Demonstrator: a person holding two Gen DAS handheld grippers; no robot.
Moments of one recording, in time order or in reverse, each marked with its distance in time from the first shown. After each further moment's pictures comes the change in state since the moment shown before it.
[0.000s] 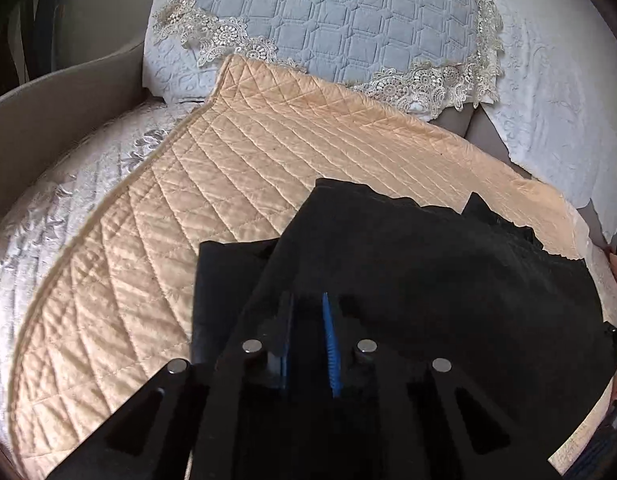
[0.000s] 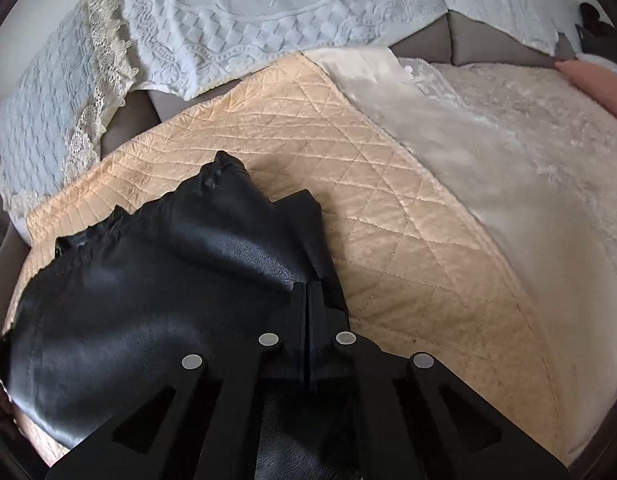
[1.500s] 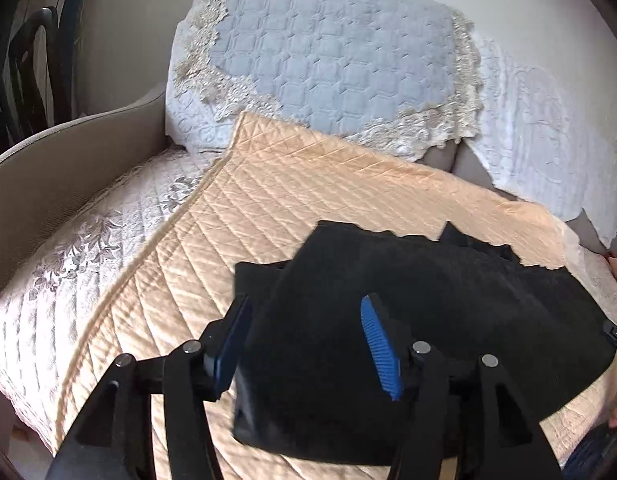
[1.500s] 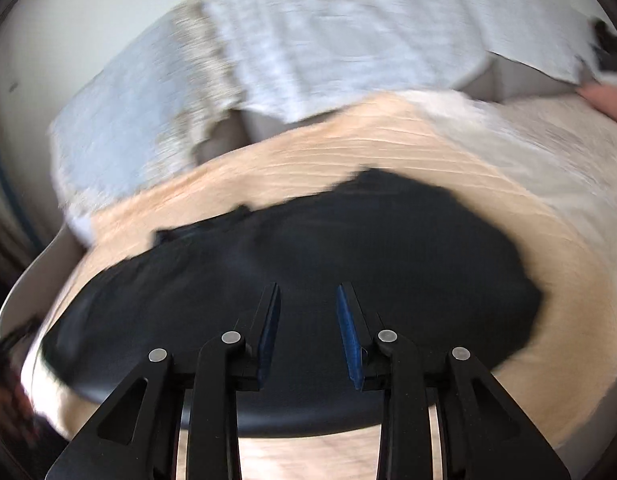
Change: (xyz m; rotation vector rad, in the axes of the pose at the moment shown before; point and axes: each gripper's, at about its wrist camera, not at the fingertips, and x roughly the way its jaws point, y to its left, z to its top) left arm -0.067 0.001 -0.013 0.015 -0.136 0.028; right arm -0.090 0.126 -0.064 -0.076 -0.157 0.178
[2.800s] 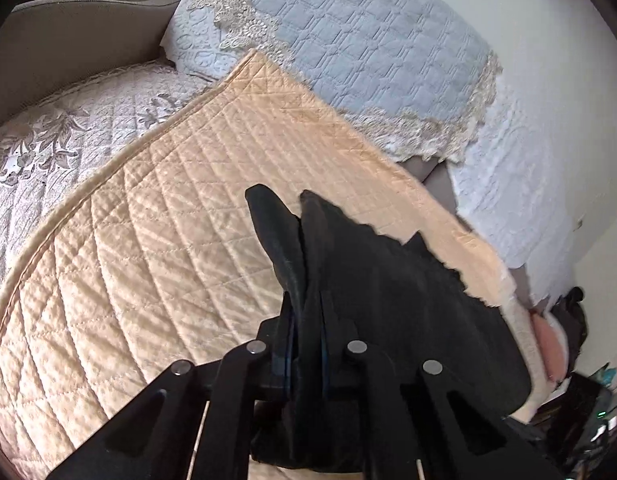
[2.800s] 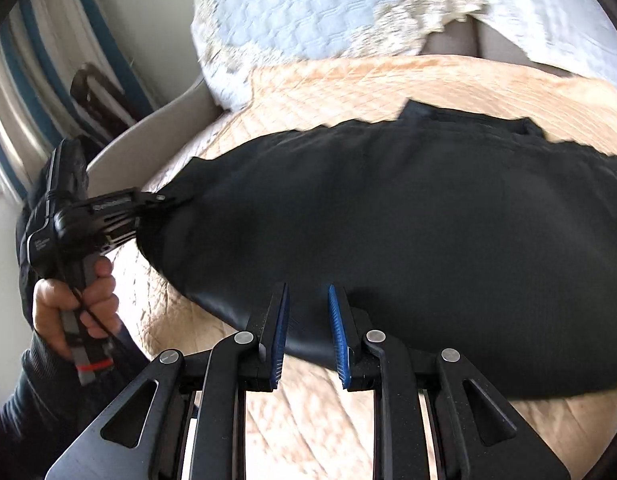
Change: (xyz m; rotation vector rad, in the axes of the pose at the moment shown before) left arm 0.016 0.047 -0.008 -0.304 0.129 -0.314; right arm 0.043 0.212 -0.084 -0.273 0.314 0.336
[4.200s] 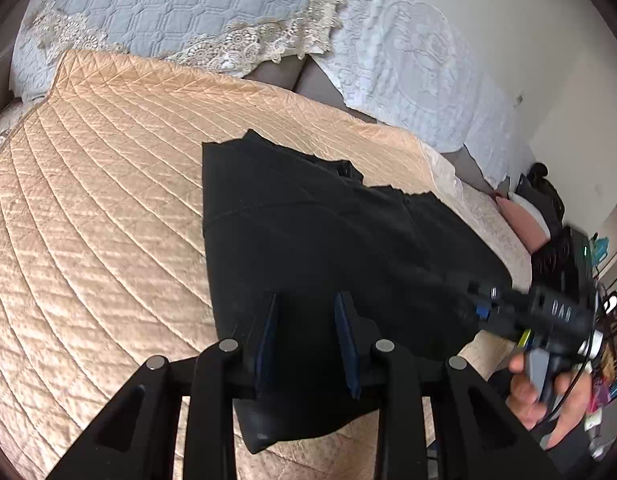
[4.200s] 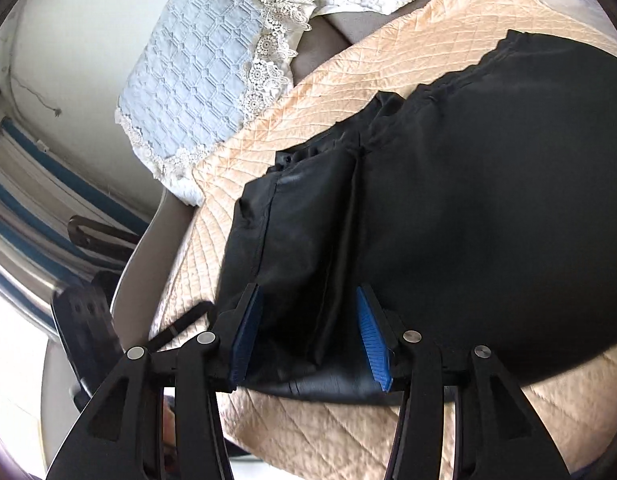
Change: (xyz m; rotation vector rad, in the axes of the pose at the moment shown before) left arm 0.049 -0.169 -0.090 0.375 0.194 -0.124; right arm -0.049 -0.139 0.010 0.468 -0.117 0.145
